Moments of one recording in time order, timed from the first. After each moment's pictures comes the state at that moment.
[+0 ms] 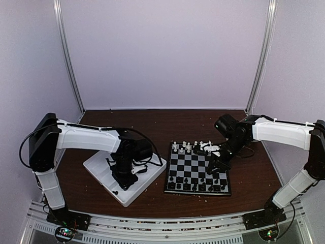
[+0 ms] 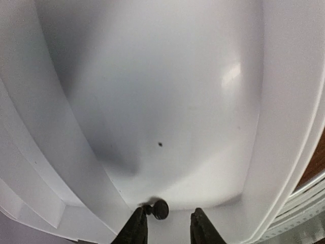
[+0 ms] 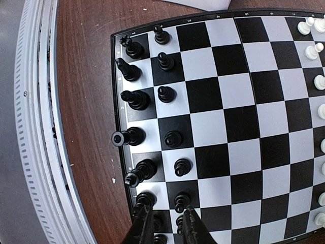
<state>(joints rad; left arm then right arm) -0.97 1.86 1.26 -1.15 -0.04 -0.13 0.60 1.50 1.05 -0.88 -0.45 -0.63</state>
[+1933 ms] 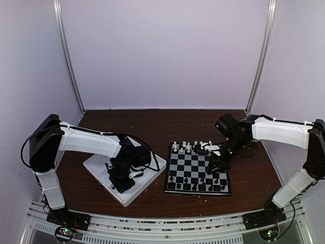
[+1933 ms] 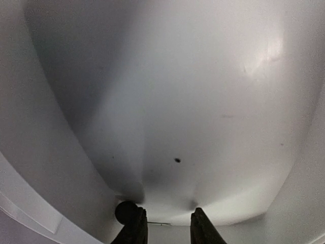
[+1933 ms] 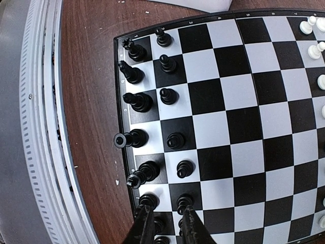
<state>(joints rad) -0.98 1.86 1.19 -1.13 -0.10 -0.17 0.58 1.51 1.05 -0.88 -0.49 -0.63</state>
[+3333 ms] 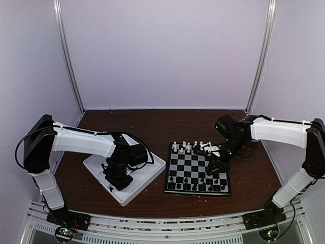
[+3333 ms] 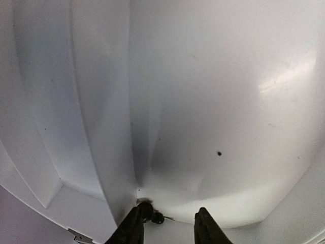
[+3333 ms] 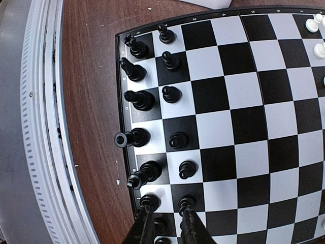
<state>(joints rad) -0.97 1.80 1.14 -1.10 -0.16 -0.38 0.58 1.53 1.05 -0.88 -0.50 -0.64</state>
